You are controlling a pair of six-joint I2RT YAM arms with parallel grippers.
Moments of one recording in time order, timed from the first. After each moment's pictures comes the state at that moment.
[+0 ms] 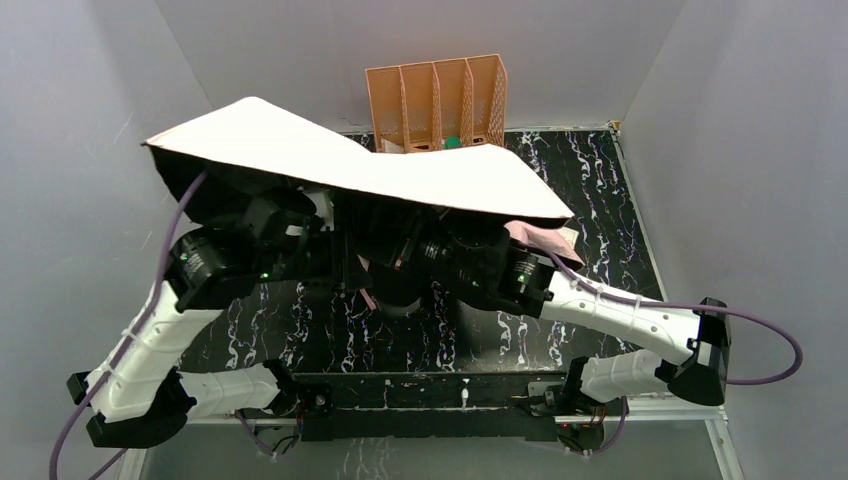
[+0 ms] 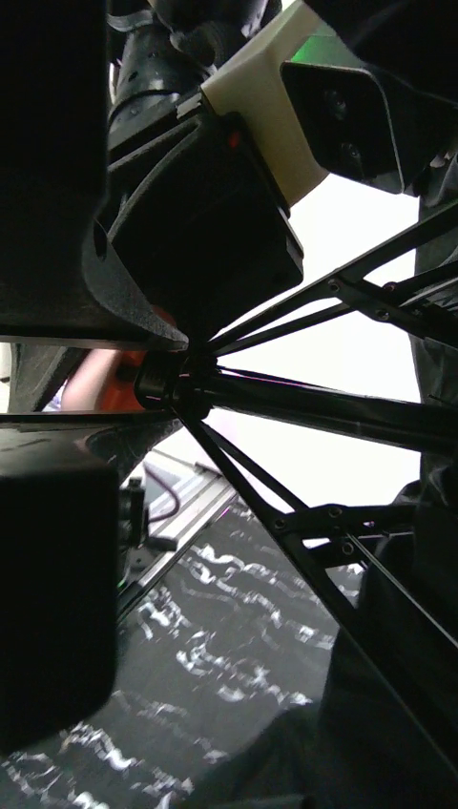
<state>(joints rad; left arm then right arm) -0.85 1.09 1.71 -1.36 0.04 -0.70 1.19 1.26 1.19 0.05 0.02 1.15</state>
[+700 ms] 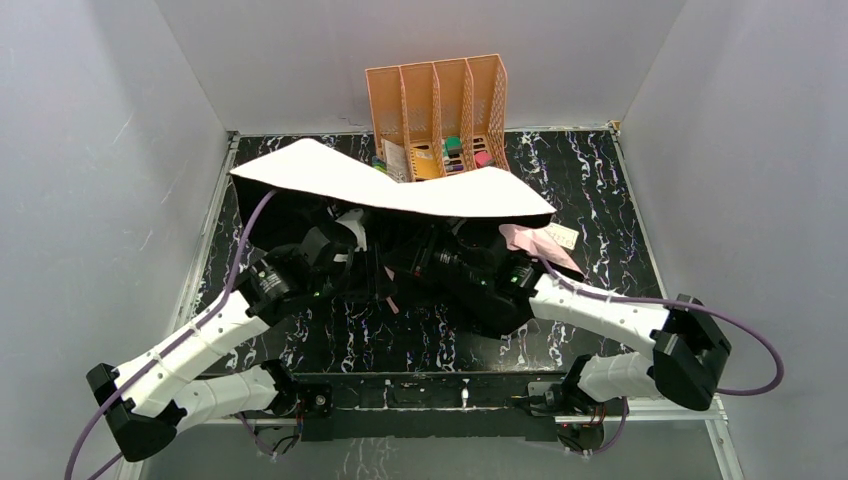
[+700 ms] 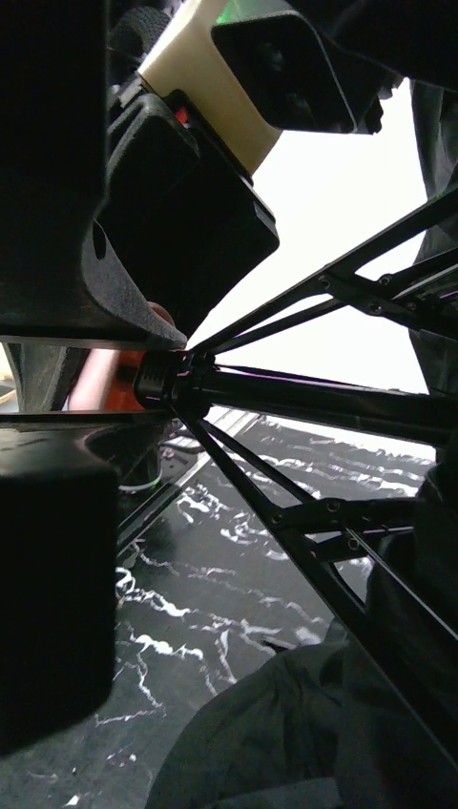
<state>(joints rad) -0.85 0.98 1.10 -0.83 -0.01 -0.73 1.00 1.26 0.86 0.20 -0.15 1.21</state>
